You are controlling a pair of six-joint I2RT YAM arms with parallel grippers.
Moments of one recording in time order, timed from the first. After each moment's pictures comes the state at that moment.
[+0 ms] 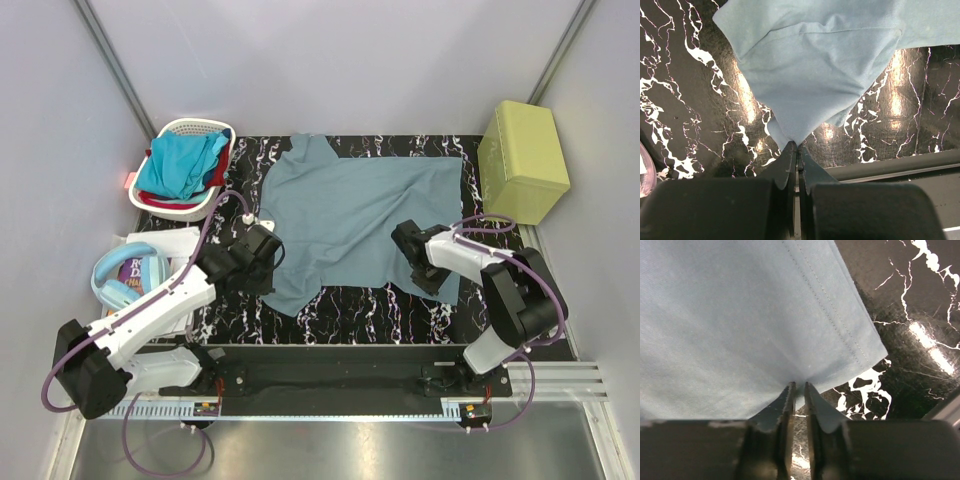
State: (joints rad) left arm -0.74 1.13 0.92 -0.90 -0.22 -0.60; right arm 0.45 1.60 0.87 -0.87 0.50 1.24
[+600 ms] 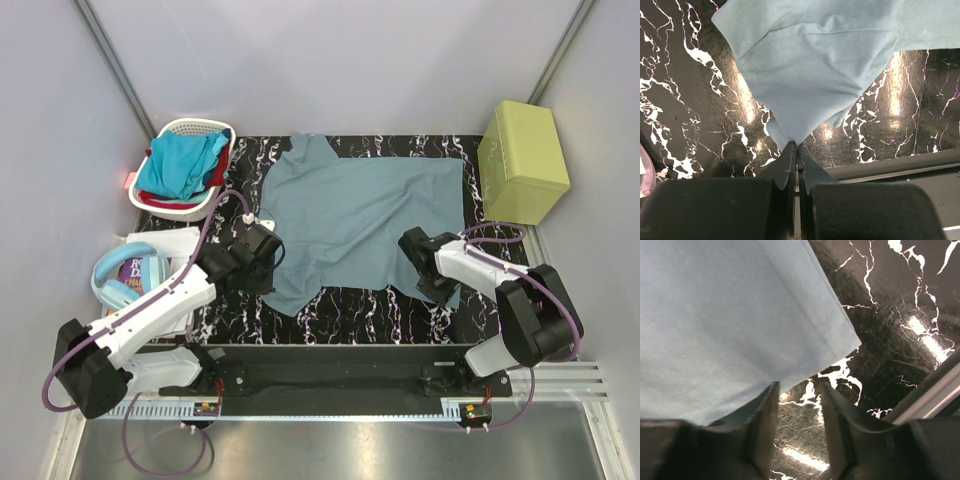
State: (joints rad) left arm -0.74 1.14 0.92 -0.90 -0.21 -0.60; right arm 0.45 1.48 0.80 -0.92 0.48 1.24
